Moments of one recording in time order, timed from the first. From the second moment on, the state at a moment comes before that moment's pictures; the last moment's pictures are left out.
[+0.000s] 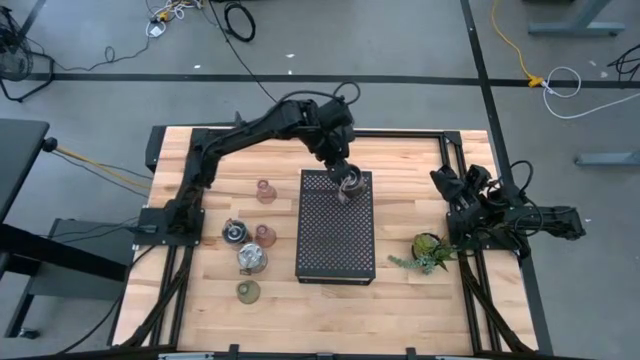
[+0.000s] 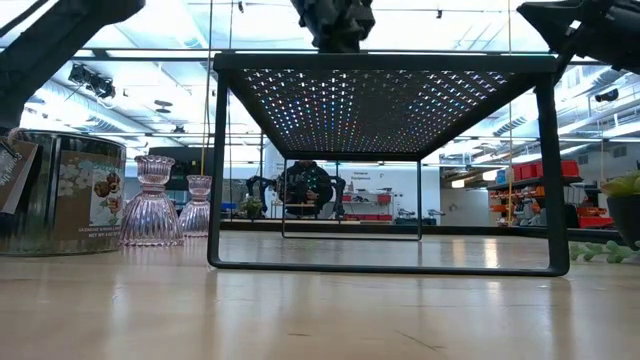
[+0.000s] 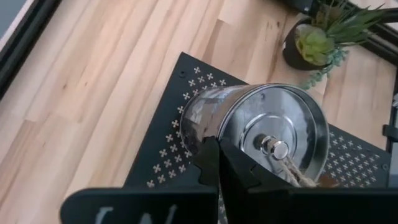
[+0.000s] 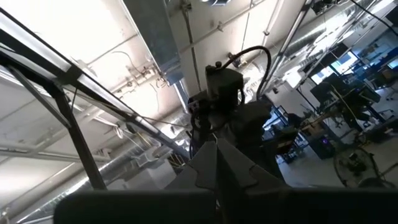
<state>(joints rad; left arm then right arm) 0.29 2.13 2.35 -1.20 0.20 -0.17 -0.05 0.03 0.02 0.61 0.20 0.54</state>
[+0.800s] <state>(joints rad) 0.29 2.14 2.35 -1.15 0.23 -0.12 -0.05 0.03 0.02 0.61 0.20 0.51</state>
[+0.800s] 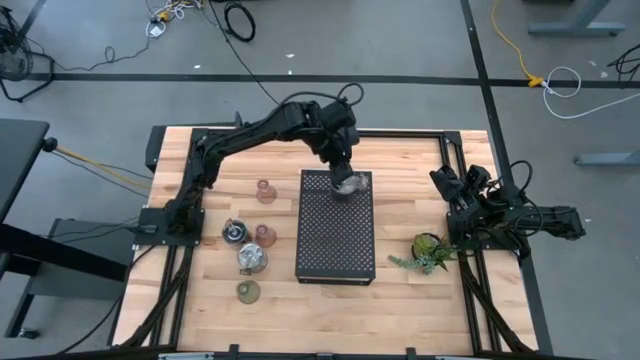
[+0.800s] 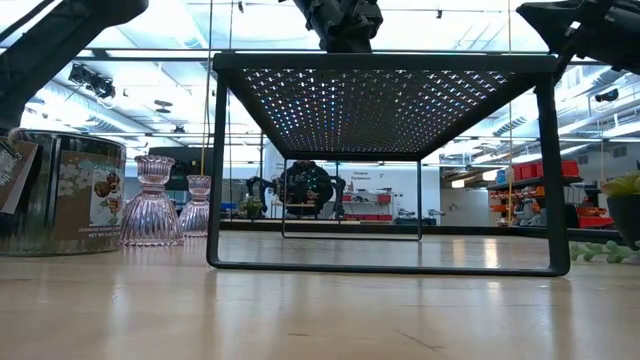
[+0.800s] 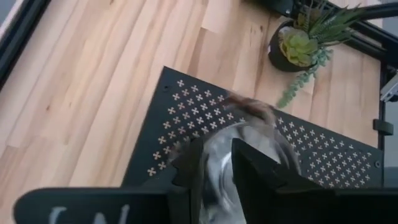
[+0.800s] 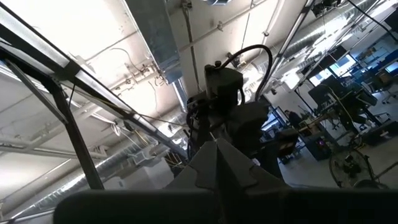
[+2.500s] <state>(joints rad) 0.17 1.99 2.05 -1.13 -0.02 -0.12 -0.05 0.03 0.02 0.60 0.20 0.51</state>
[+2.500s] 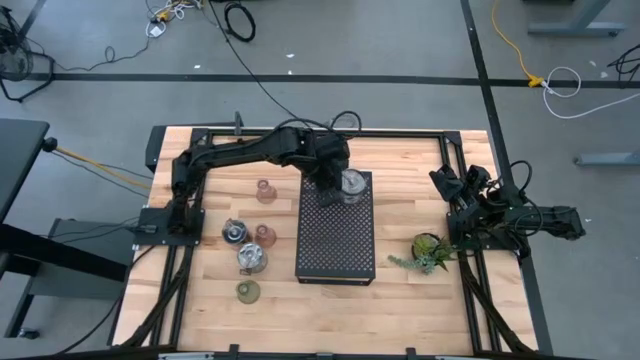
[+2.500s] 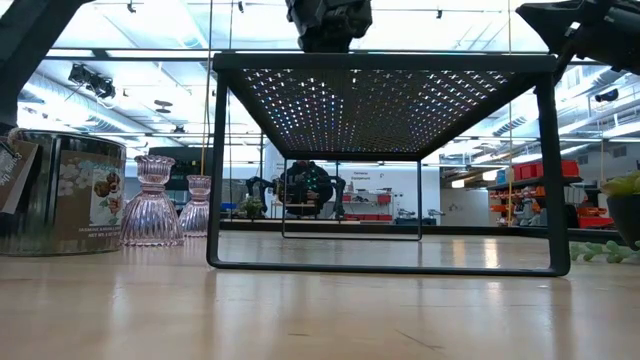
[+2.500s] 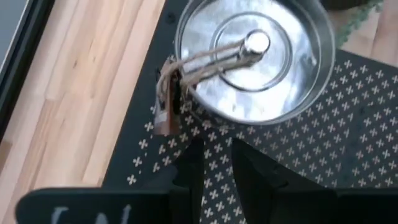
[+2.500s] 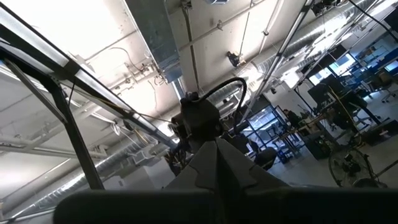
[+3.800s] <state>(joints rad) 0.41 1.41 1.03 -1.01 -0.08 -0.41 -0.05 0.03 0.02 0.60 0.21 0.54</state>
